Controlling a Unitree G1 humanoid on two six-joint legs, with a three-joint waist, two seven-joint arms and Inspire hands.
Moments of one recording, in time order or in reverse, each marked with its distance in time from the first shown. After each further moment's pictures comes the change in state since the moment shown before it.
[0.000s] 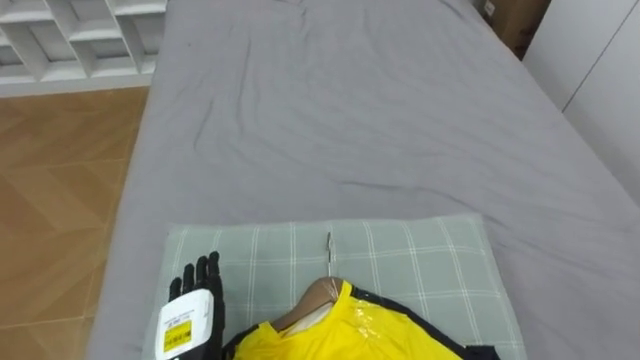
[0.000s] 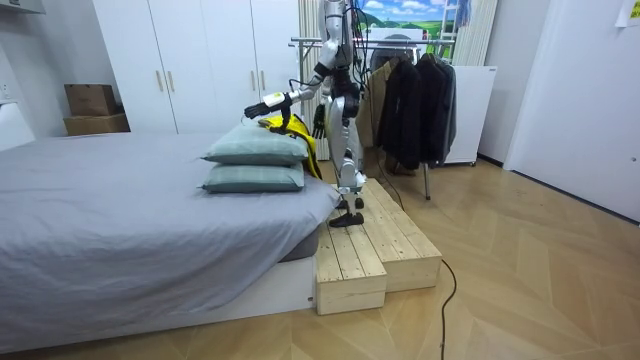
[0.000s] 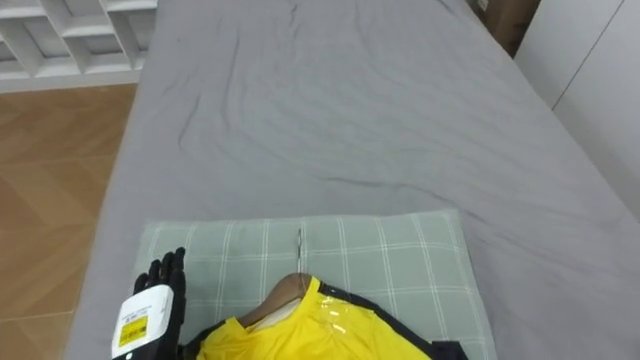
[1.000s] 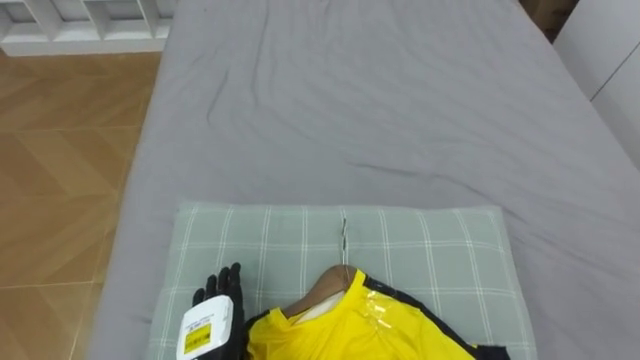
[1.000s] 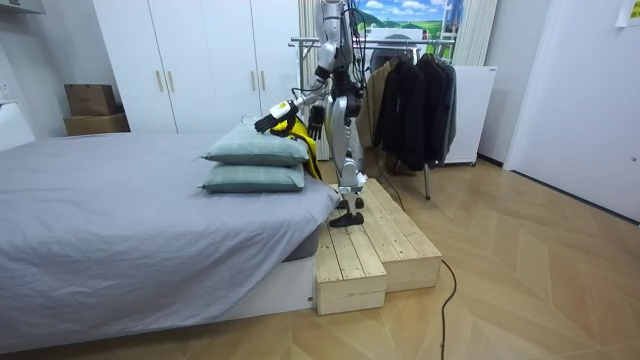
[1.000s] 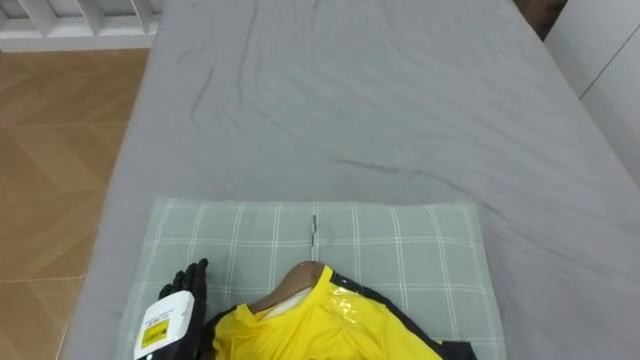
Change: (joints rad) left arm -0.008 -0.024 -0.122 0.093 -0.071 -0.002 -0.061; right arm -0.052 0.045 0.065 0.005 0.067 0.012 -0.030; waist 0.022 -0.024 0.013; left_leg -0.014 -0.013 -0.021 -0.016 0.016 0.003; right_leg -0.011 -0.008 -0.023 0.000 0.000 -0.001
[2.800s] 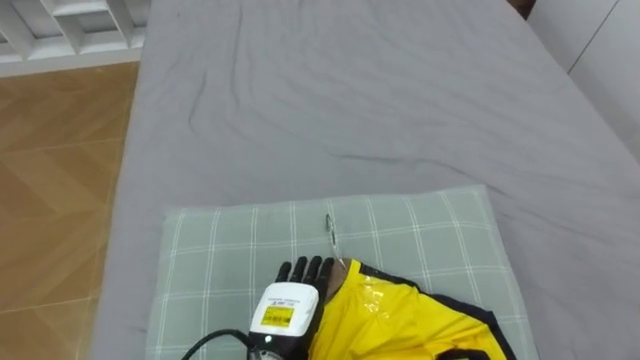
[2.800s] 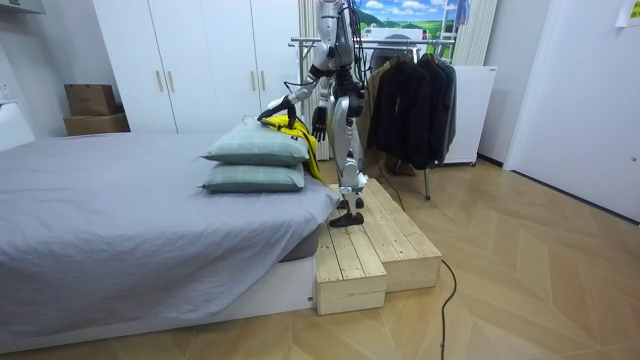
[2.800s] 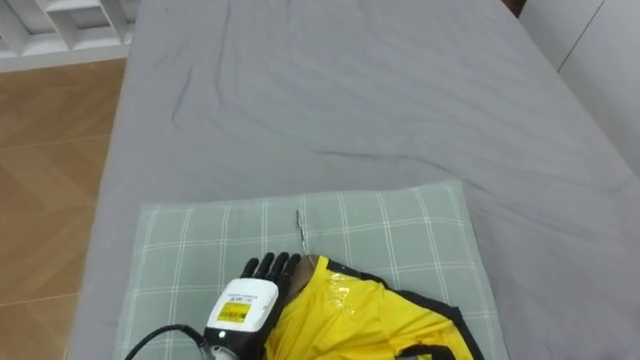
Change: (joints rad) left arm -0.100 -0.043 -0.175 -0.052 0.232 0.042 -0.117; right arm -0.037 -0.018 0.023 0.054 0.020 0.001 0.045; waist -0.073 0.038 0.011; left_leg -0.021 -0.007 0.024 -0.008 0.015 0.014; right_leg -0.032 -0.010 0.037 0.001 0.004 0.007
